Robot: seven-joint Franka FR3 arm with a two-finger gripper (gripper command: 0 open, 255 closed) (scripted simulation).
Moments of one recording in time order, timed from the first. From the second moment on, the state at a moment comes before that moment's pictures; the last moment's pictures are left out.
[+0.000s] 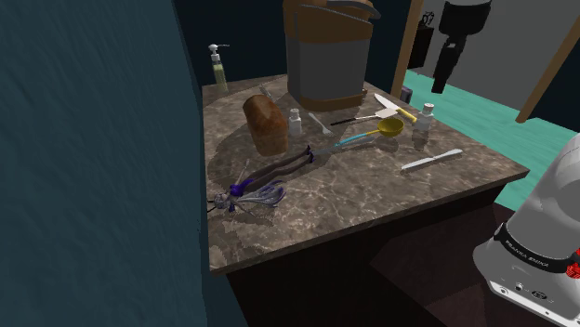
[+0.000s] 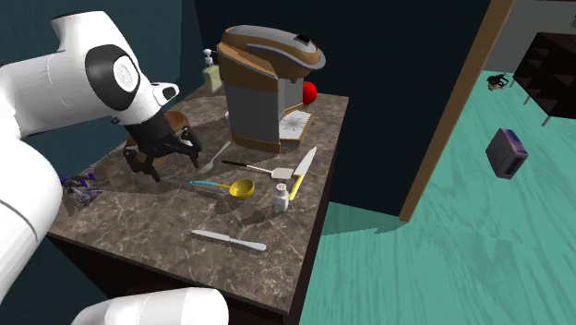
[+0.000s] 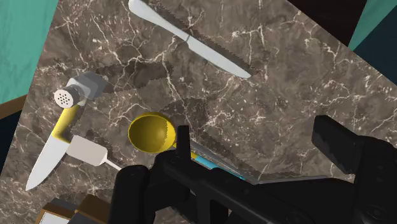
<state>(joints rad) 0.02 -0.83 0.07 -2.42 -0.12 1.61 -0.14</state>
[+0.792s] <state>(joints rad) -0.10 -0.56 -0.09 -2.37 -0.15 1.84 -0.13</state>
